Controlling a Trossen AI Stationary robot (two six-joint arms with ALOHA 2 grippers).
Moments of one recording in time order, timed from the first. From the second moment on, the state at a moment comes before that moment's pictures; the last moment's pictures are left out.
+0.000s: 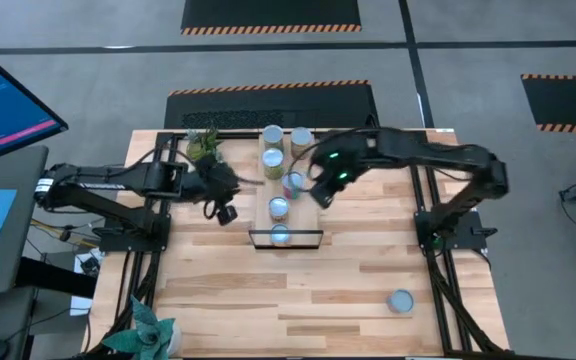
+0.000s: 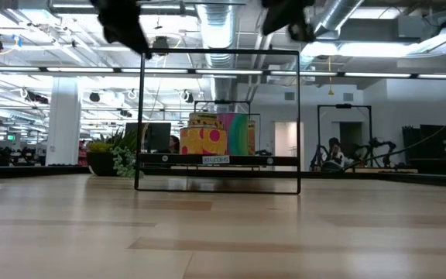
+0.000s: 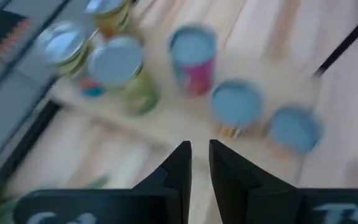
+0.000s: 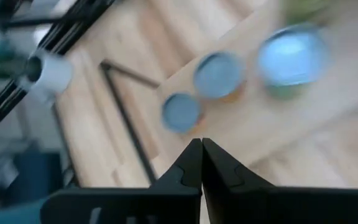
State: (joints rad) left arm 0.02 1.15 1.09 -0.80 -0.34 -0.25; right arm -0.15 1.54 1.60 -0.94 -0.17 0.56
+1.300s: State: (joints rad) left arm 0.08 1.77 1.47 -0.83 0.27 -1.01; right arm 0.08 0.75 1.59 -1.57 0.46 0.68
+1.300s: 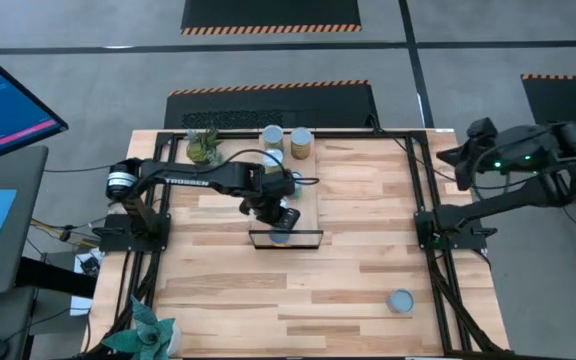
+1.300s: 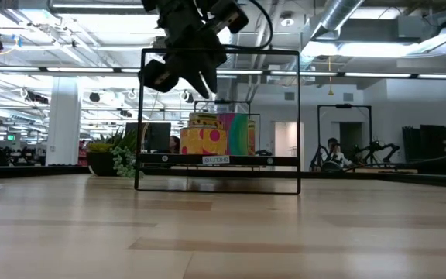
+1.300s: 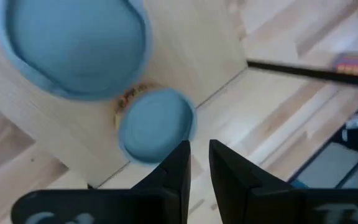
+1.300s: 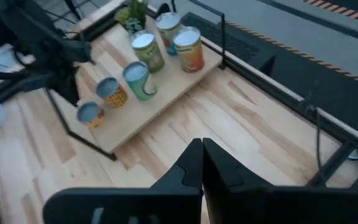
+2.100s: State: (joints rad) left arm 0.07 1.85 1.46 -0.85 0.23 -1.33; right arm 0.08 0.72 1.59 -1.57 0.42 0.46
